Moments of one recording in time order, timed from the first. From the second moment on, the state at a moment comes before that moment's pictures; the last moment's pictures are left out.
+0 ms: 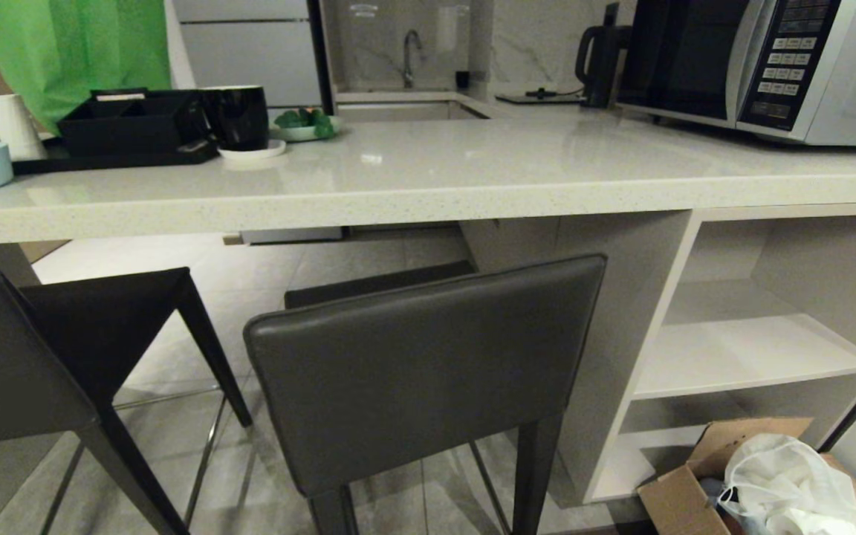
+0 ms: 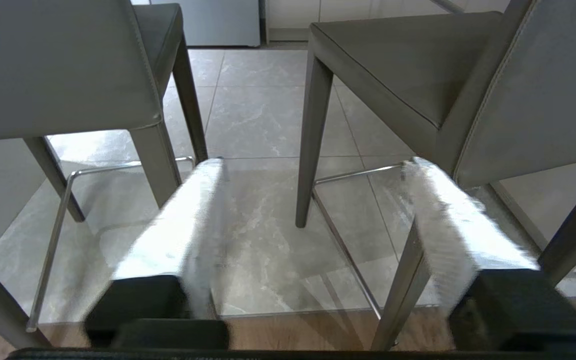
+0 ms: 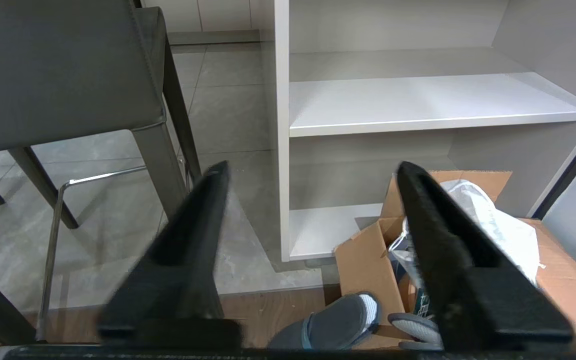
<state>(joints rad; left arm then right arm) 0.00 0.00 0.00 0.00 -0.01 -0.01 0.01 0.00 0.00 0.00 0.00 -0.01</state>
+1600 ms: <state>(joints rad) -0.11 0.70 -0.27 -0.23 -0.21 -0.07 0.08 1.04 -0.32 -0.60 0.36 0.00</state>
